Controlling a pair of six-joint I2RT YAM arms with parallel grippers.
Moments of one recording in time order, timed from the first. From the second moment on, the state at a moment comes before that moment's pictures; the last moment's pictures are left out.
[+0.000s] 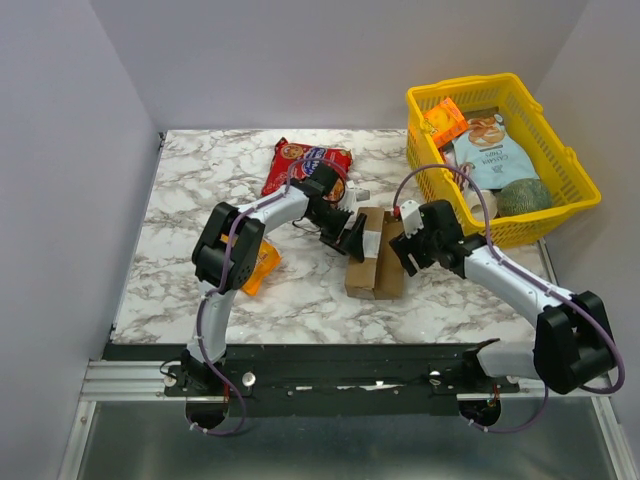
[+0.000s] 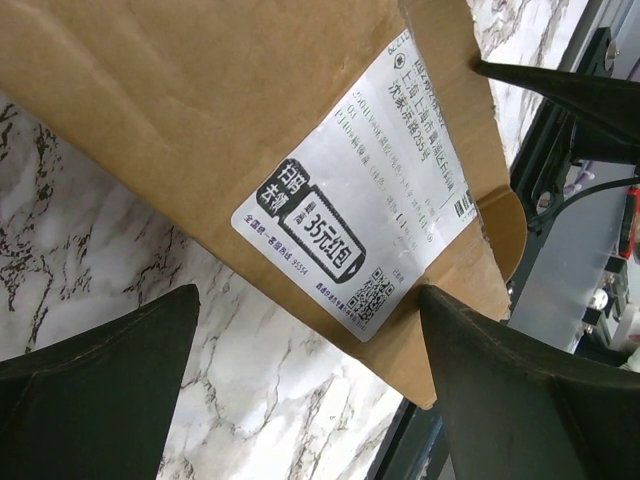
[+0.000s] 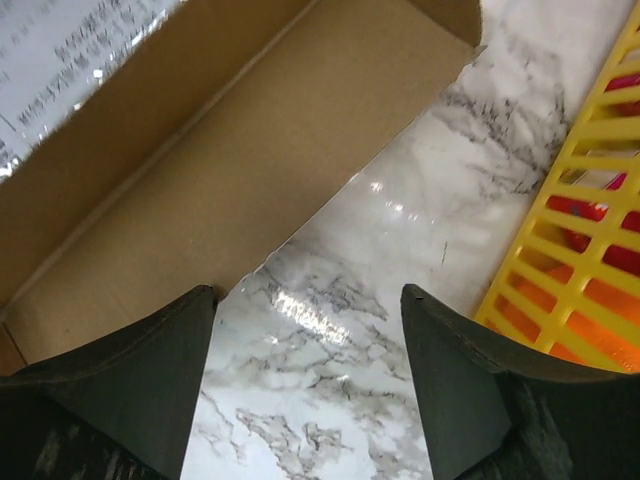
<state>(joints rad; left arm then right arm) -0.57 2.14 1.59 -0.63 0.81 -0.01 0.41 1.31 0.77 -0.35 -0.01 -0.30</state>
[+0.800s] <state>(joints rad) -0.50 2.11 1.50 -0.67 0.88 0.04 0.38 1.44 0.89 -0.42 -0.25 -0.09</state>
